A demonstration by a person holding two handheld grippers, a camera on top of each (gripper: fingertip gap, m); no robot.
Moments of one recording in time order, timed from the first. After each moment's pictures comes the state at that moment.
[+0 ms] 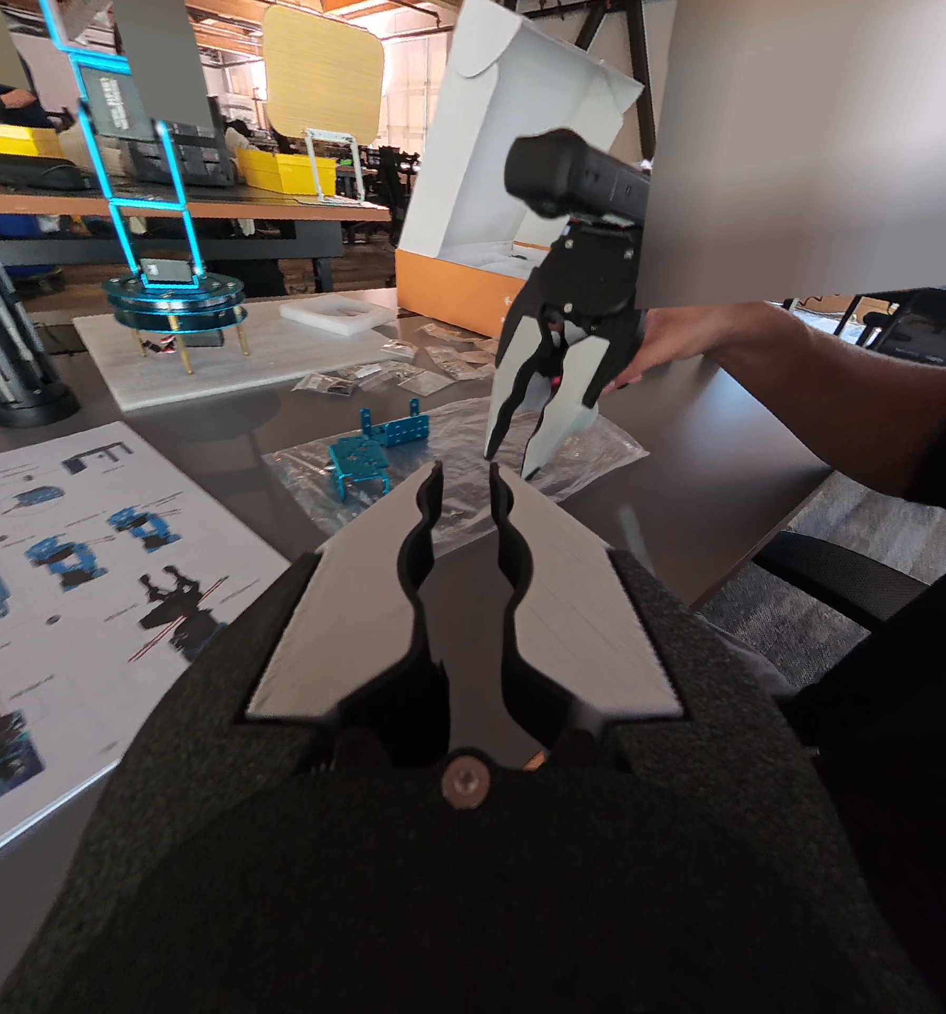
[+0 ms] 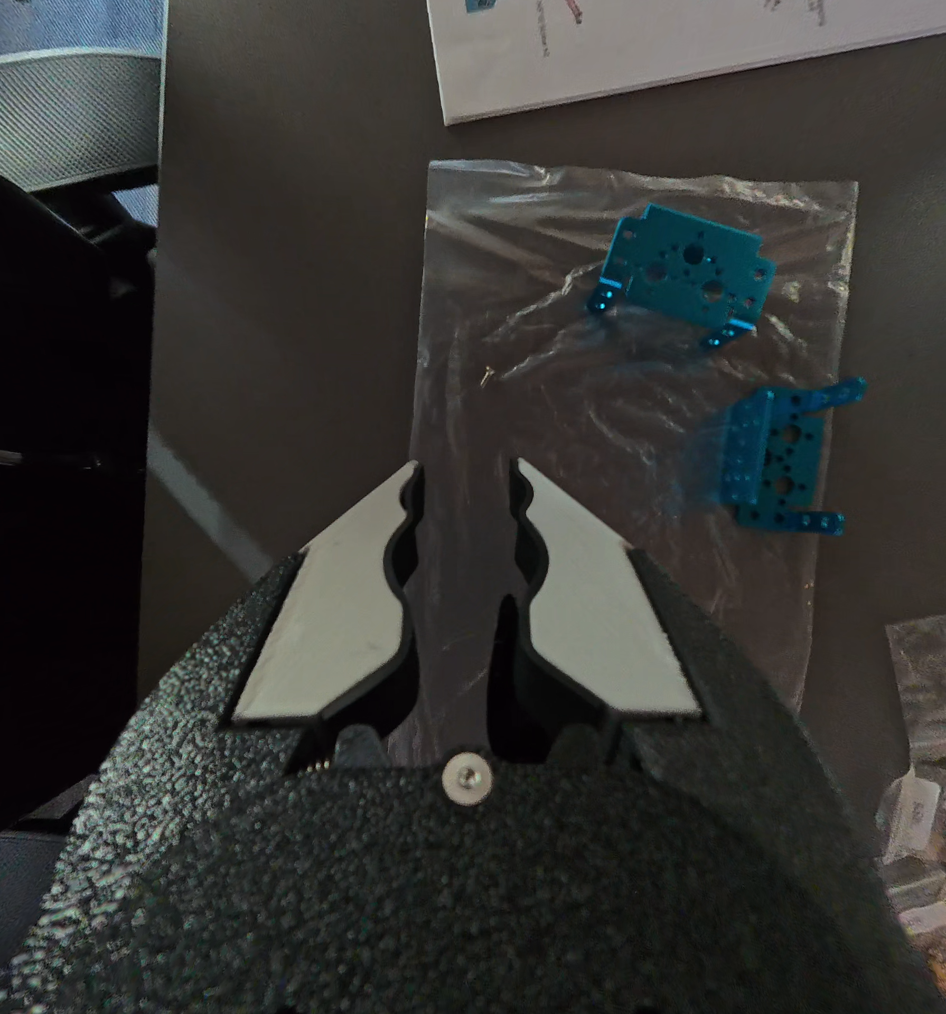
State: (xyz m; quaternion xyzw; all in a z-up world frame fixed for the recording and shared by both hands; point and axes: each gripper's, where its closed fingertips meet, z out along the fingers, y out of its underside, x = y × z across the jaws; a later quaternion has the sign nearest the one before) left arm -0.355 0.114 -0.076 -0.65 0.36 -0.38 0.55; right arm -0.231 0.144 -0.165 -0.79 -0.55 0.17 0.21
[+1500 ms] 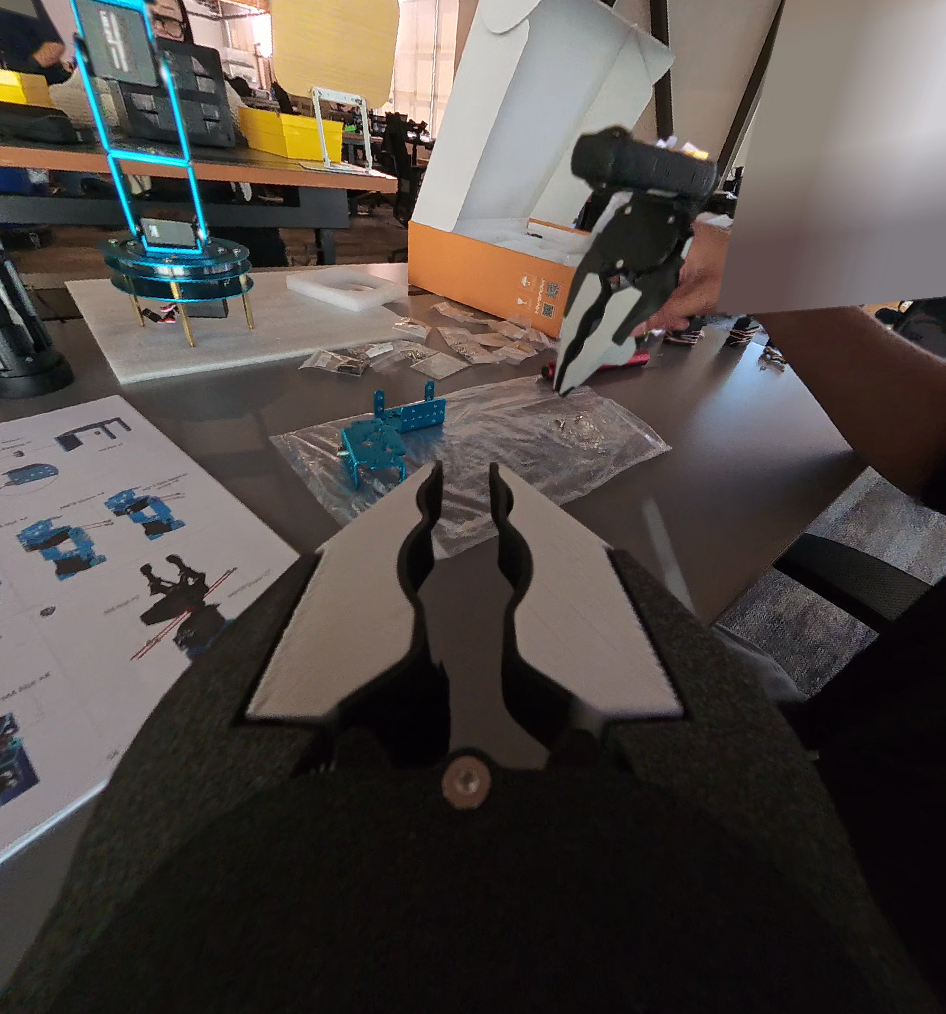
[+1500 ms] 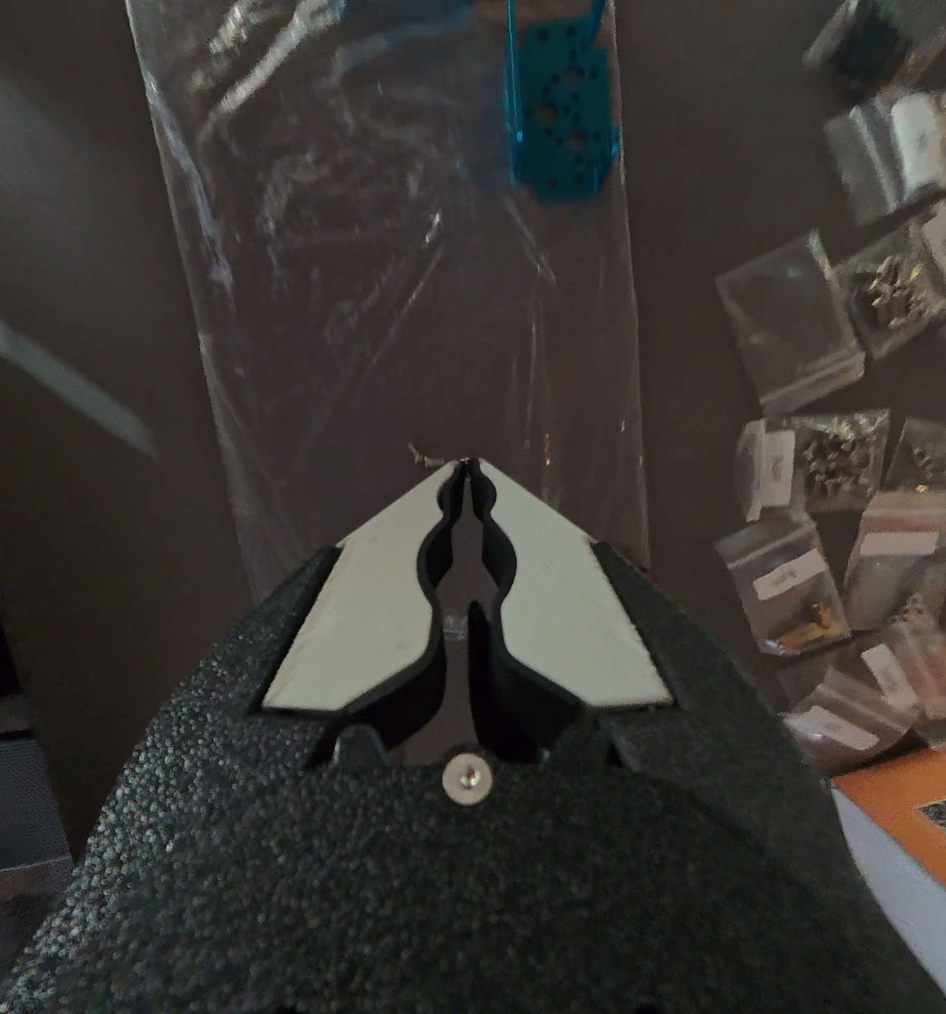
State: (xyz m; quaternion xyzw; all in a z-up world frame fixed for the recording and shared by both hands) left arm -0.350 0.133 -0.087 -0.66 0.35 -0.38 0.54; right arm -0.098 0.167 -0.172 -0.85 -0.47 0.12 0.19
